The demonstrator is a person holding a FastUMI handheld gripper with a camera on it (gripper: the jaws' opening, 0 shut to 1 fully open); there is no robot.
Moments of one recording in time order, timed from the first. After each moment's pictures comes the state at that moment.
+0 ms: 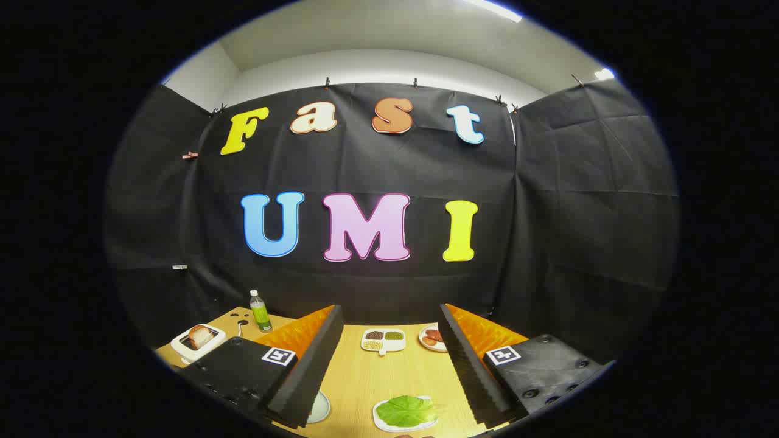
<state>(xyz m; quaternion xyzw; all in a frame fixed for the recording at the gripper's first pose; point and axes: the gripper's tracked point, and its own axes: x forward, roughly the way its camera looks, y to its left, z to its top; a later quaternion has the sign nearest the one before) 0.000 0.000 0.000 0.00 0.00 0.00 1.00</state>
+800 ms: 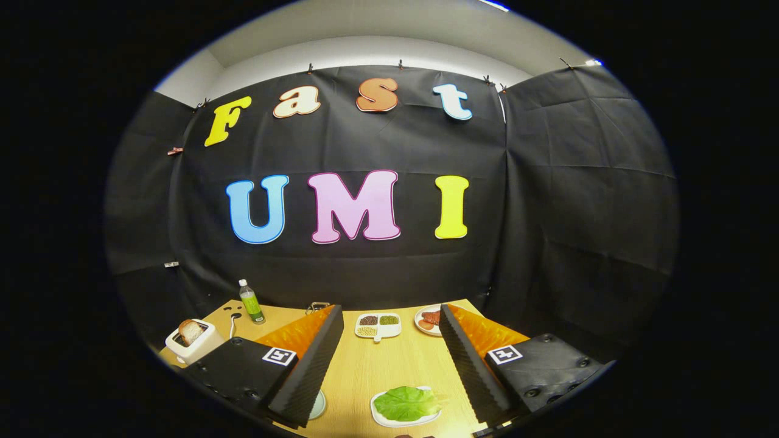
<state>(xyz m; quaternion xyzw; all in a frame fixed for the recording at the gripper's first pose) 0.021 -0.014 -0.043 0.02 0.04 -0.02 1.00</state>
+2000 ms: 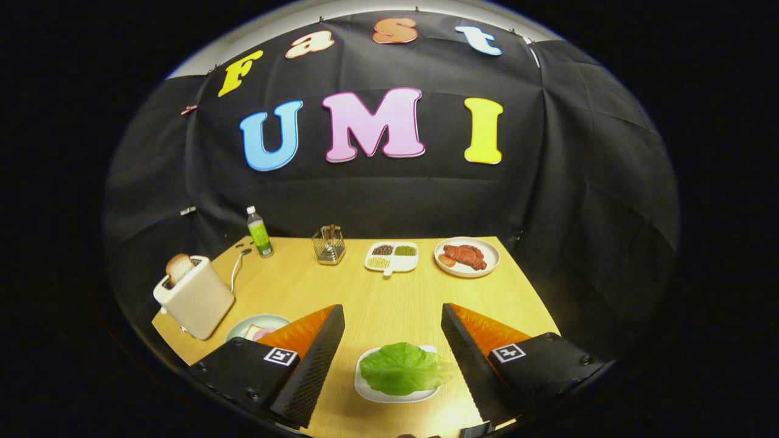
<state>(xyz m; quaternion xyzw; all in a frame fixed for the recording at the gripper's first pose) 0.048 -0.027 -0.211 0.00 0.22 0.08 0.97</state>
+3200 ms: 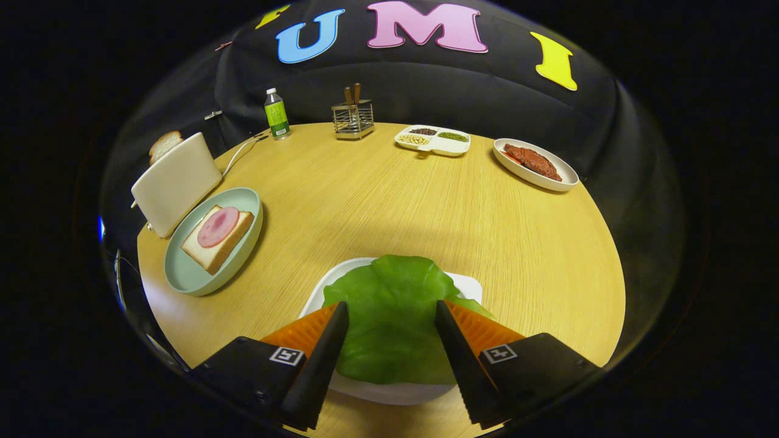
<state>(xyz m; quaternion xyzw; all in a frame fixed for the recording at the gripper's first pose) 0.049 -0.027 -0.404 -0.08 0.39 0.19 0.90</state>
